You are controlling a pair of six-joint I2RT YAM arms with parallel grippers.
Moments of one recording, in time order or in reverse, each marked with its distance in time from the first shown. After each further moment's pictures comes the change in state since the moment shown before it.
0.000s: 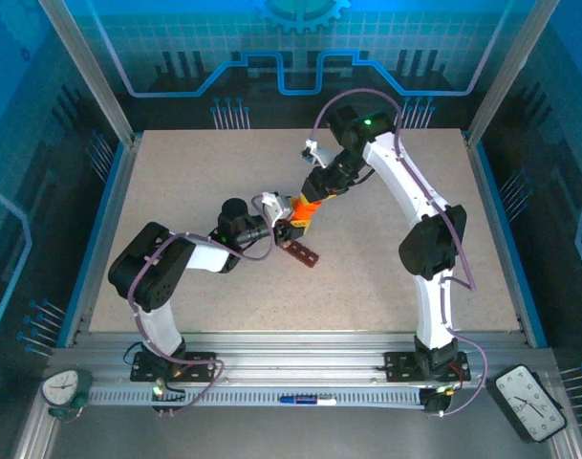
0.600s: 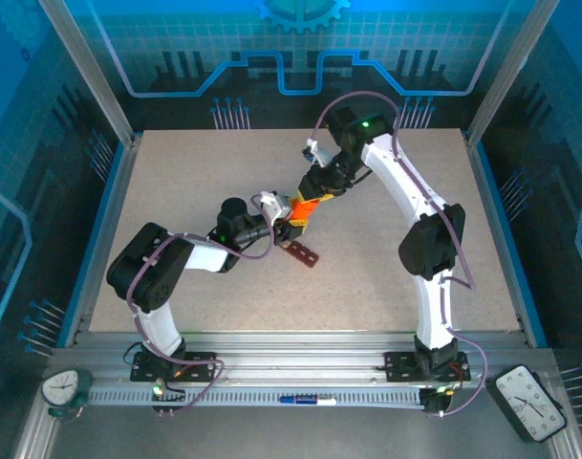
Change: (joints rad) left arm 0.007 -0.009 -0.003 -0.036 -0.020 -0.008; right arm 0.003 0.000 -0.039 0.069 -0.011 0.145
